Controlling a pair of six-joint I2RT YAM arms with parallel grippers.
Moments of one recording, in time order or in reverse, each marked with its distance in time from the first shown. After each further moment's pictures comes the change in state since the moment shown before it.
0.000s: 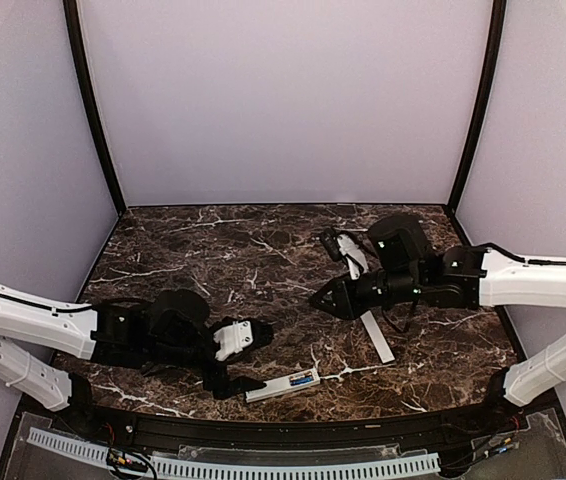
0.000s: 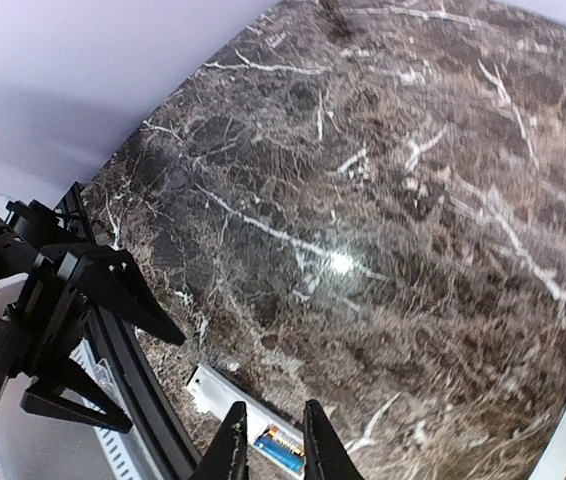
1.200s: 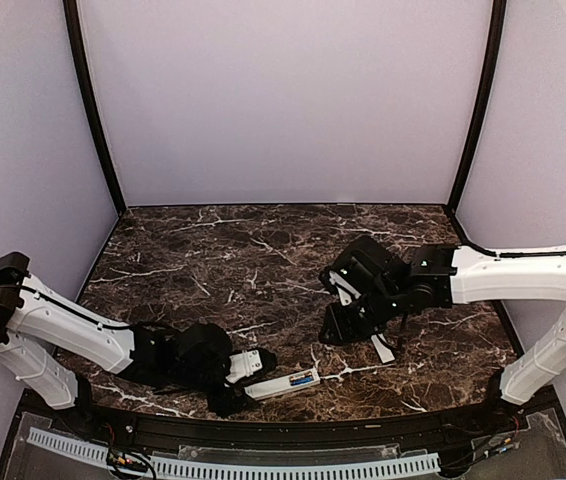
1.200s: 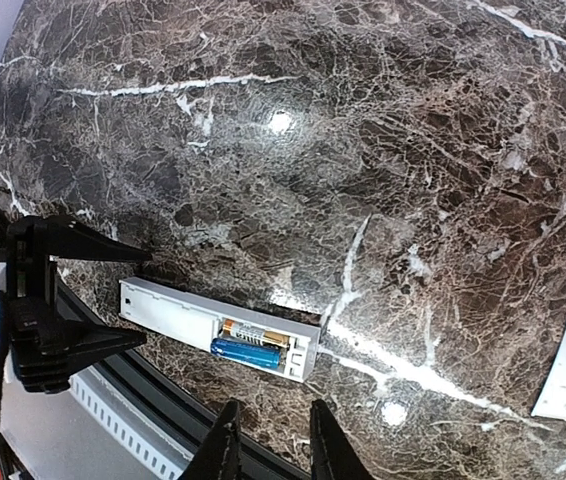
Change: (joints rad) left arm -0.035 0.235 -0.098 0.097 -0.024 -0.184; right arm 0.090 0.154 0.120 -0.412 0.121 0.349
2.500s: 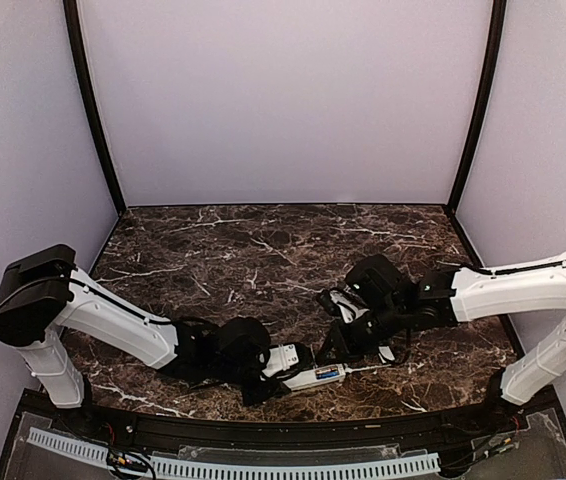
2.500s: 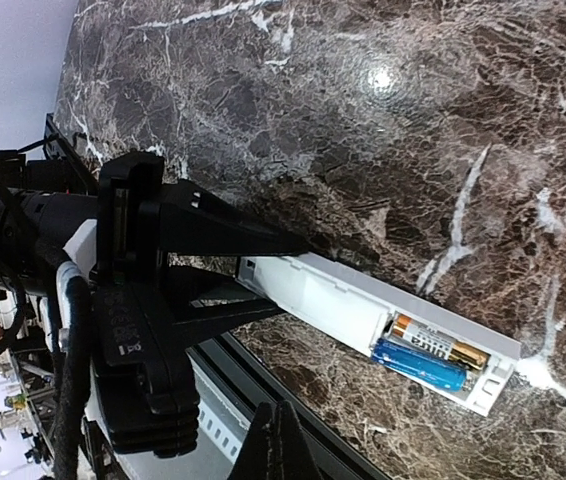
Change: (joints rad) left arm -0.005 0.262 0.221 0.061 0.009 0.056; right arm -0.041 -0.037 -0.217 0.281 -0.317 0.059
